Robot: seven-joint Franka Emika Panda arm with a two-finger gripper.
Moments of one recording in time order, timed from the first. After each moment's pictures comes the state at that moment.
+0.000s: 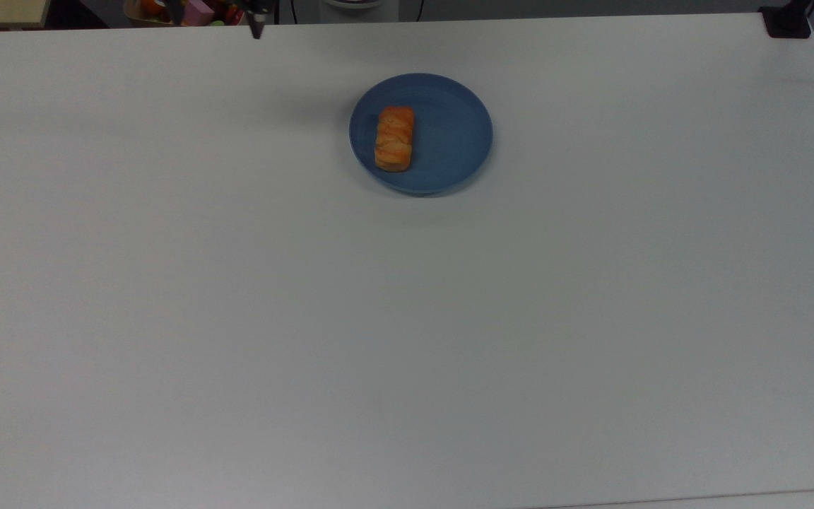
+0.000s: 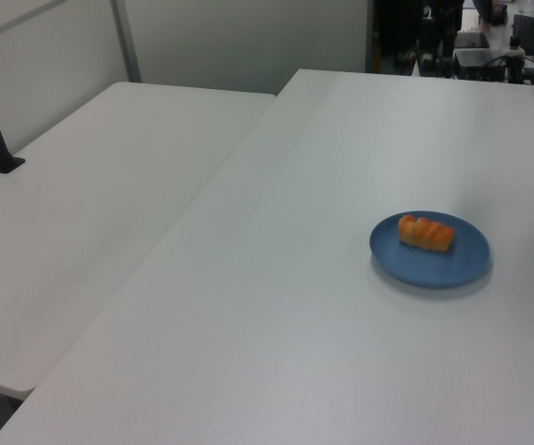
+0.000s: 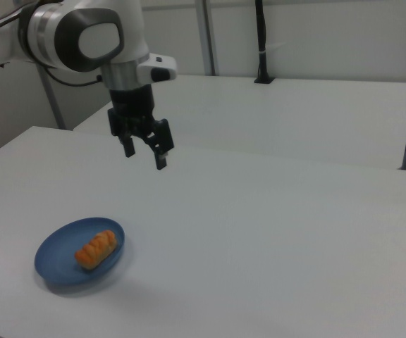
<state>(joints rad) -0.07 0.03 -0.06 -1.64 0.00 1.65 0.01</state>
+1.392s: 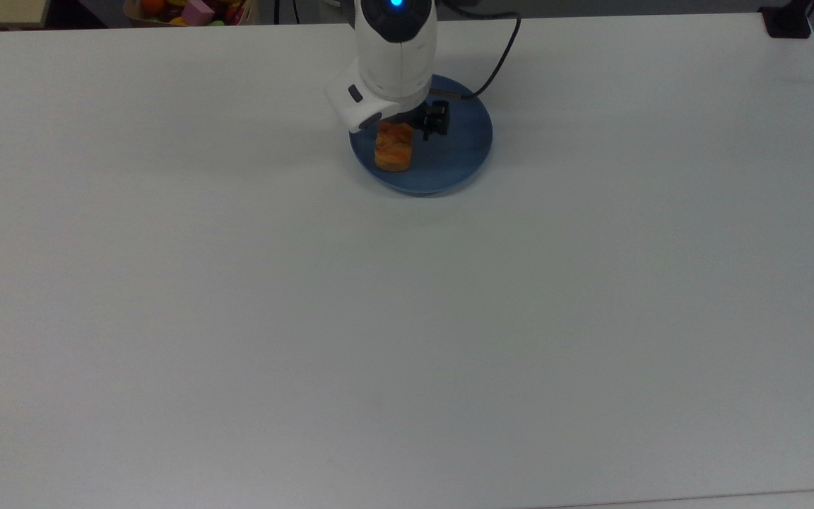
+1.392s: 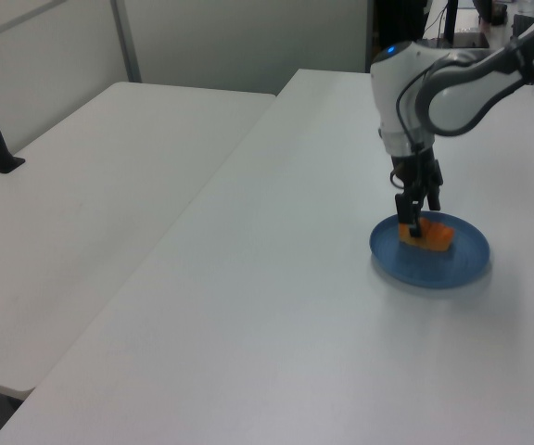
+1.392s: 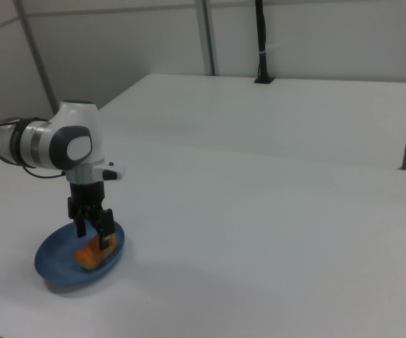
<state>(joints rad) 0.27 0.22 -0.05 -2.01 0.04 1.96 0.33</state>
